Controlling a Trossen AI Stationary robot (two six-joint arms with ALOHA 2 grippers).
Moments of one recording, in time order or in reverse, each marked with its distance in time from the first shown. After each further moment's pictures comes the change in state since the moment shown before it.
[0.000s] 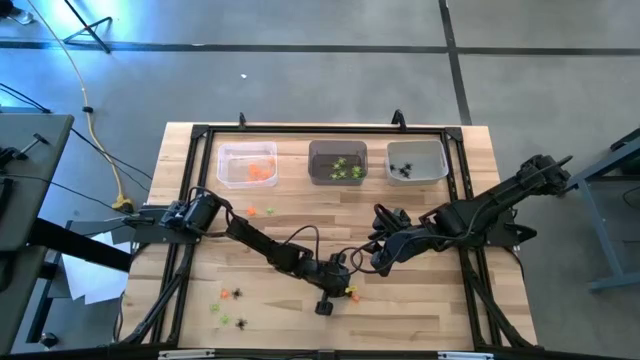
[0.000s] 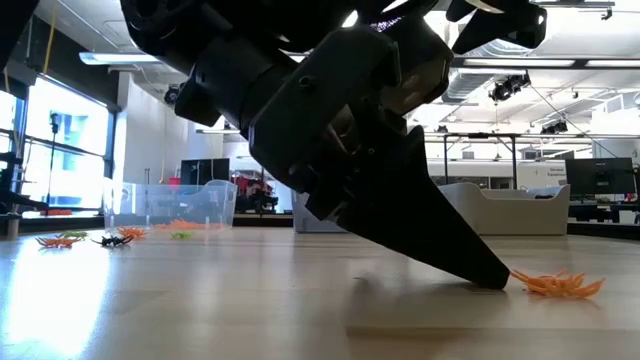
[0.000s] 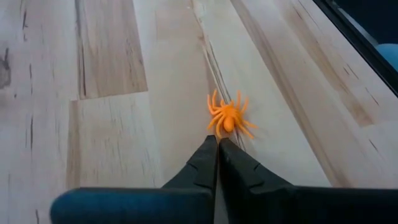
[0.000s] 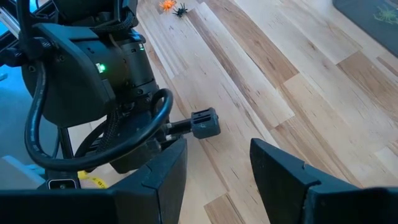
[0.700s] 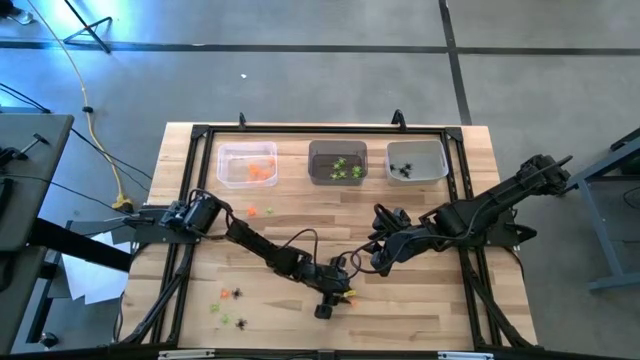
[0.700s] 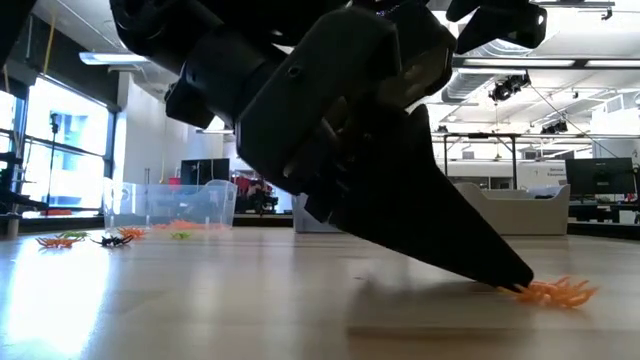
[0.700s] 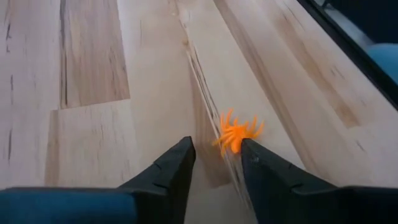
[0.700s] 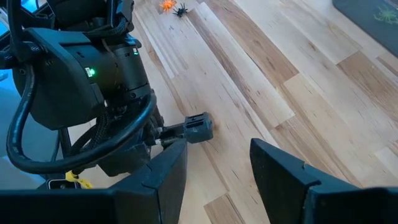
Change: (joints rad) left arm -0.021 0.002 0.000 0.036 -0.015 0.010; right arm 0.000 0.000 0.000 0.000 0.000 0.000
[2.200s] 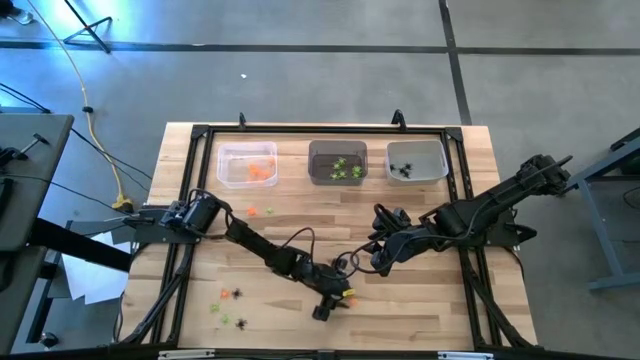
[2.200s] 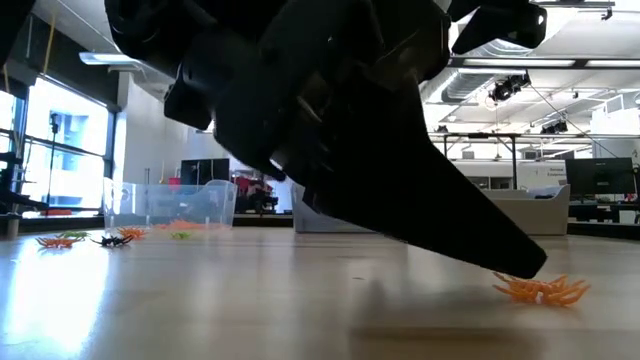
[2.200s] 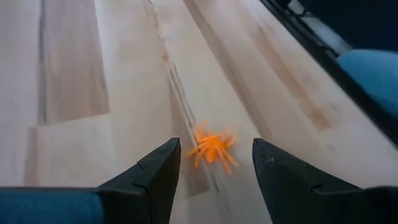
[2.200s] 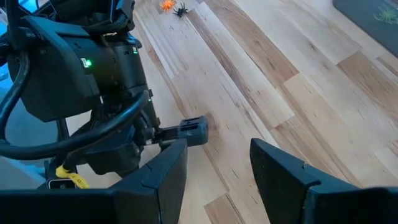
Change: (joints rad) left arm 0.001 -0.026 -0.004 0.102 0.047 0.032; right arm 0.000 0.000 0.000 0.000 0.000 0.000
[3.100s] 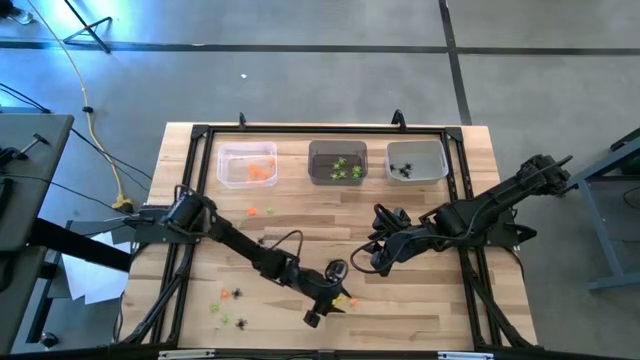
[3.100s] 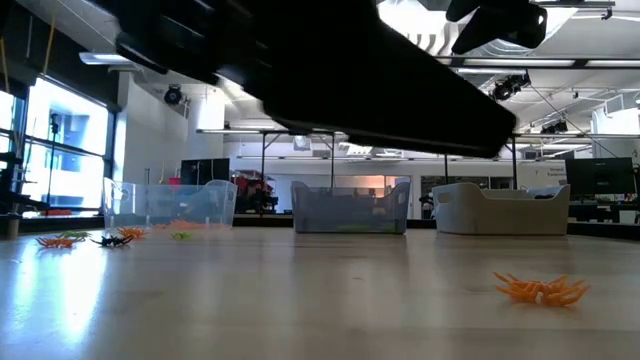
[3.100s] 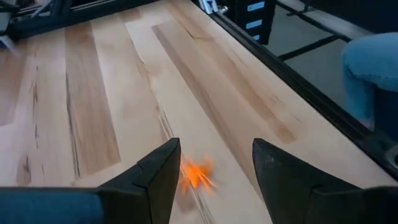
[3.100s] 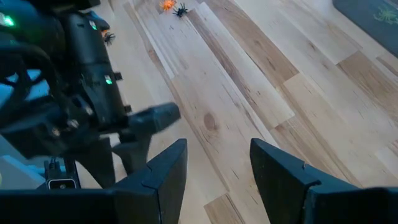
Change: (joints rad) left arm -0.056 -0.119 -0.057 0.013 -0.102 0.200; right arm 0.000 0.000 0.000 0.000 0.000 0.000
